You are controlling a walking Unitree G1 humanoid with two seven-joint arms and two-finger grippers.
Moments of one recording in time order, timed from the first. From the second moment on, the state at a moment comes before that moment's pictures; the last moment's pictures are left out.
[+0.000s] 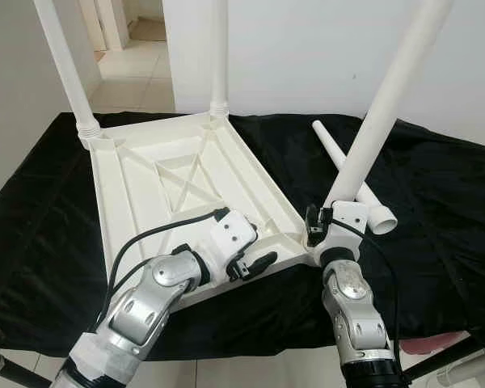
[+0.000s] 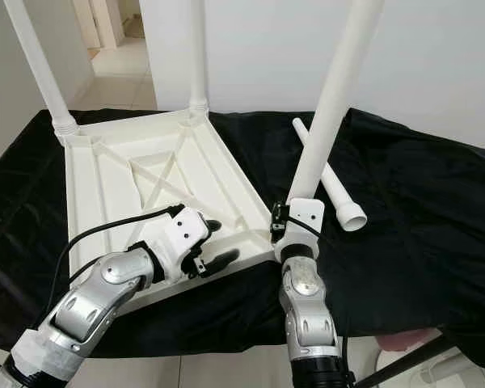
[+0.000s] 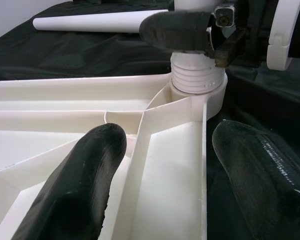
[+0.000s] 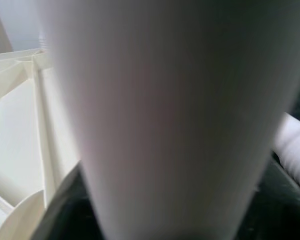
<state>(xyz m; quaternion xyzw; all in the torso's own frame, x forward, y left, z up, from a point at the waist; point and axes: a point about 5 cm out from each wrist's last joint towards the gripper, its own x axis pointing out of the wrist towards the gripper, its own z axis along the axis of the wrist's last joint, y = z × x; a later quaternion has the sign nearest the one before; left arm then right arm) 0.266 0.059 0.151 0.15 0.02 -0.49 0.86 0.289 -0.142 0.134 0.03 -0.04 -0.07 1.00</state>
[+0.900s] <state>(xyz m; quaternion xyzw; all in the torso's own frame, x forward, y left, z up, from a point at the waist) 0.267 0.060 0.151 0.16 0.02 -0.49 0.86 0.295 -0.171 0.129 -0.05 -0.04 0.16 0.99</state>
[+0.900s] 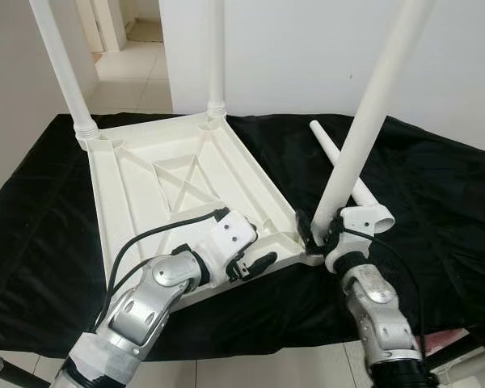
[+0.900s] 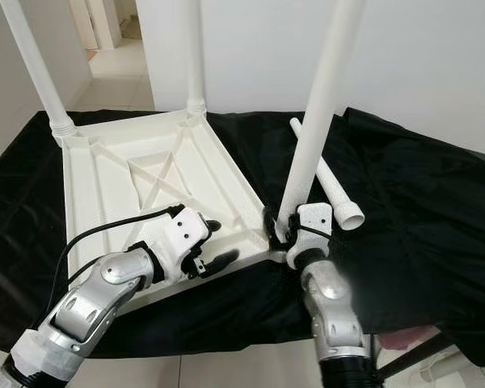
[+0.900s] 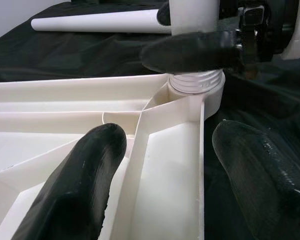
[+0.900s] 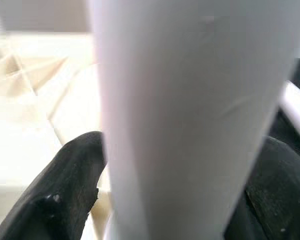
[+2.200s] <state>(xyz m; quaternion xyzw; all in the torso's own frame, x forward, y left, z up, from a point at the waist) 0.268 0.061 0.152 0.16 0.02 -0.49 0.86 0.310 -0.165 0.125 -0.04 -0.03 0.14 0.99</state>
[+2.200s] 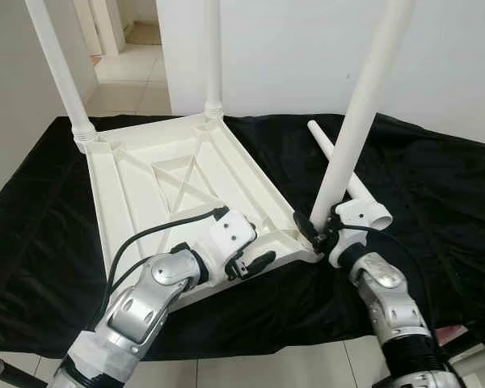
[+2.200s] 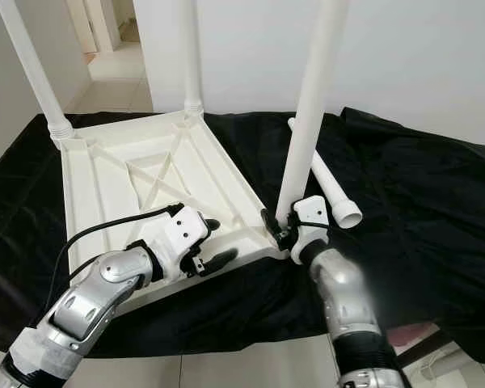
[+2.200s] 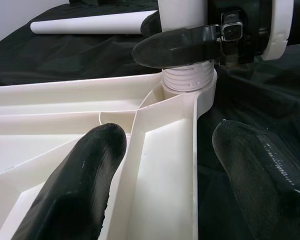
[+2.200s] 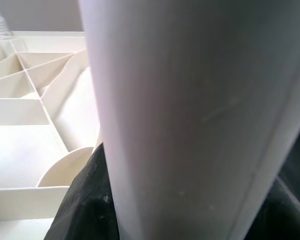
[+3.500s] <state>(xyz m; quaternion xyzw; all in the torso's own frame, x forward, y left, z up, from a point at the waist) 0.269 0.067 0.151 0.16 0.02 -0.48 0.86 0.272 -0.150 0.122 0.06 -0.05 -0.02 1.00</state>
